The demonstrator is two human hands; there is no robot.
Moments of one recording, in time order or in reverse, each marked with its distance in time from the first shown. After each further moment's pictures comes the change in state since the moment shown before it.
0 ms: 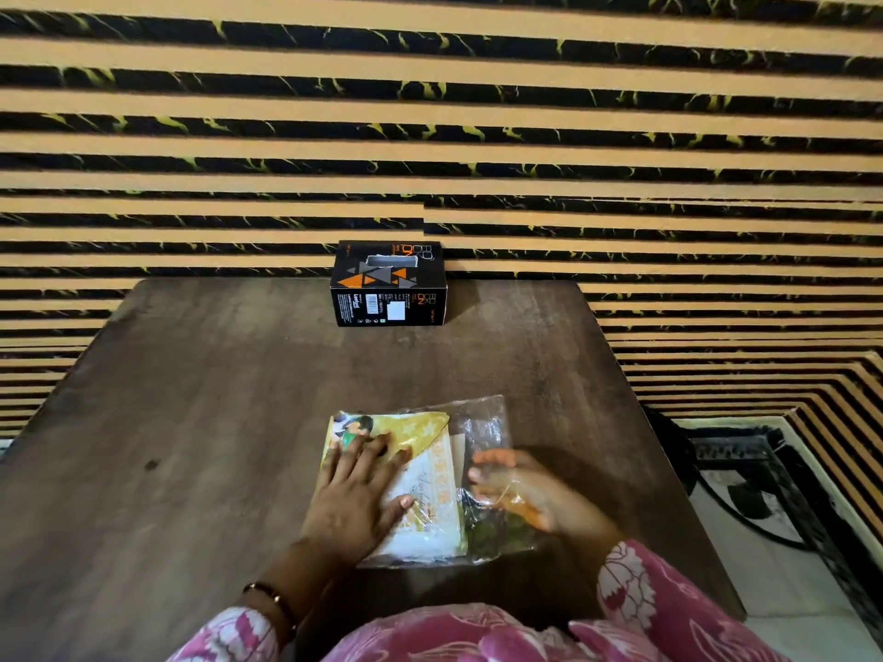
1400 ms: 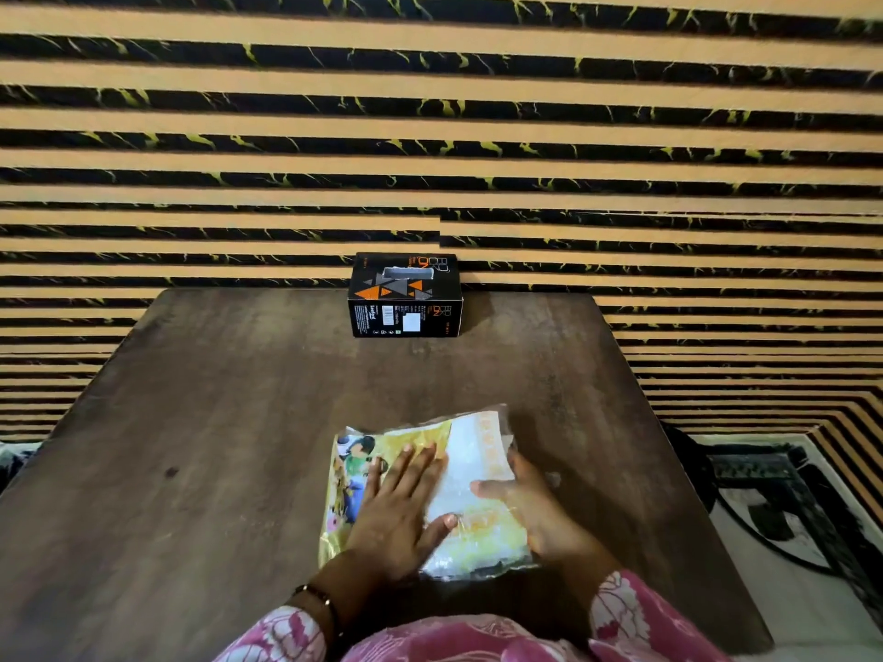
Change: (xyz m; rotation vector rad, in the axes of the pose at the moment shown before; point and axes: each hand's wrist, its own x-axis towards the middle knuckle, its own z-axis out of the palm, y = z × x) left_hand 0.008 0.025 0.010 -0.130 0.020 0.061; right_hand -0.004 -0.001 0.030 0.196 0.084 -0.139
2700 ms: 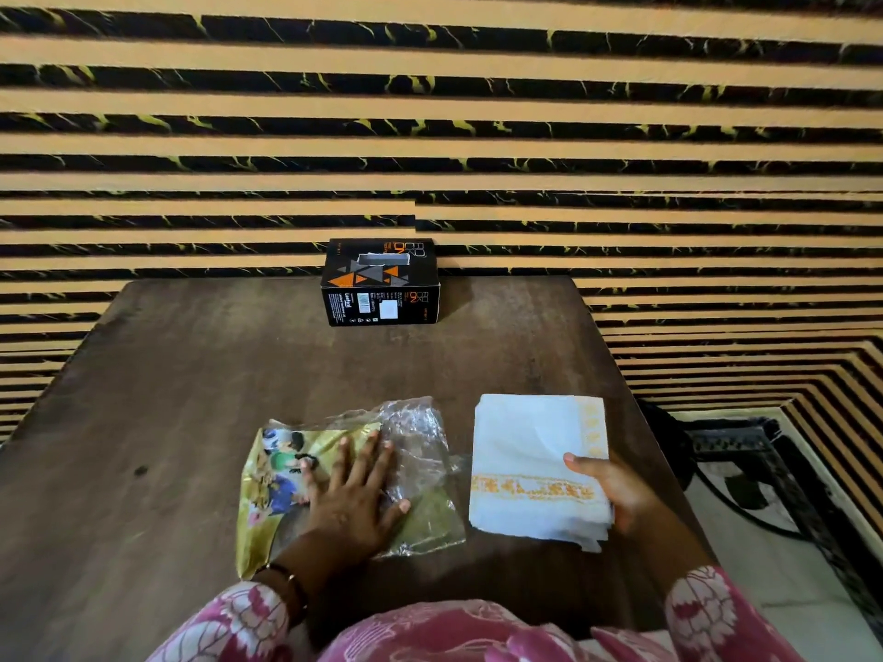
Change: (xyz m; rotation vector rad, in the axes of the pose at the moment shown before) left_hand 0.001 -0.022 0.006 0.099 -0.180 -0.219; right_hand -0.004 0.000 -0.134 0.184 0.195 0.122
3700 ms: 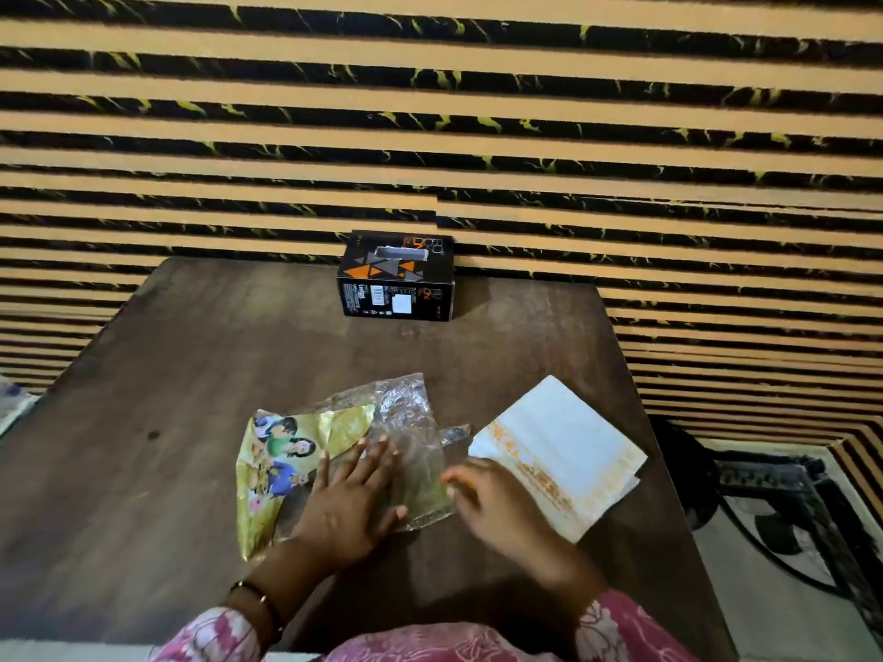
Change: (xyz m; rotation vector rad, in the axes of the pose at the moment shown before) left_hand -0.019 0.023 -0.018 0.003 -0.025 0.020; right_hand -0.037 0.019 0.103 -1.284 -0.234 -0.813
